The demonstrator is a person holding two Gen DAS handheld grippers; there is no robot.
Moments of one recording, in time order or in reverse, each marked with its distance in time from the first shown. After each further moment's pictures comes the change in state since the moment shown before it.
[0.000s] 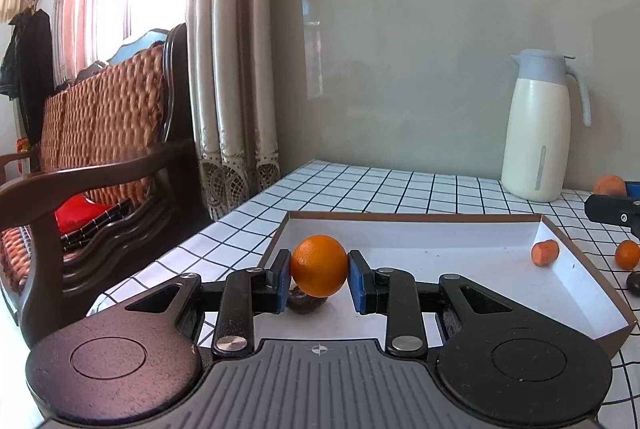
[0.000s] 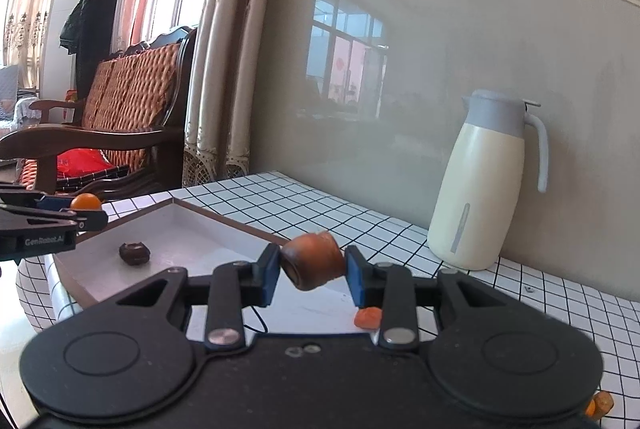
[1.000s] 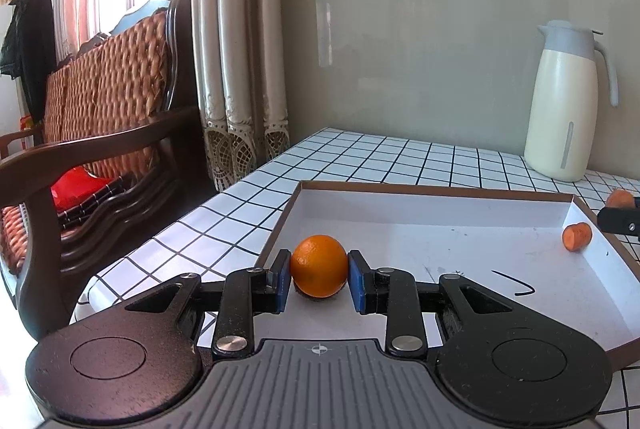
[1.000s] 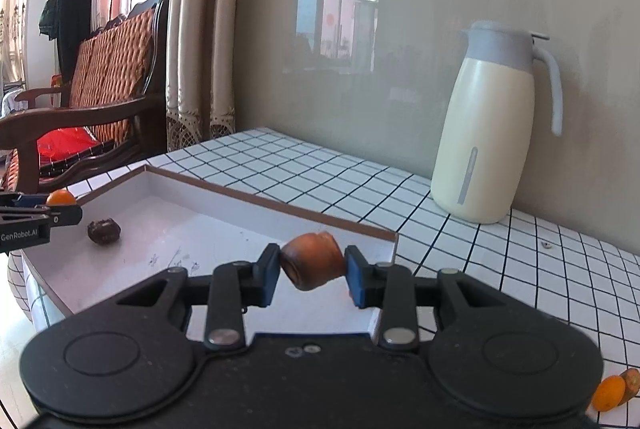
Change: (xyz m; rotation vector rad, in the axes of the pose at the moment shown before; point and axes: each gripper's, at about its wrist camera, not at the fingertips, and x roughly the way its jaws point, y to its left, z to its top) left arm 0.038 0.006 -0.005 -0.007 0.092 0.025; right arm 0.048 -0.017 -0.011 0.066 0.141 0.009
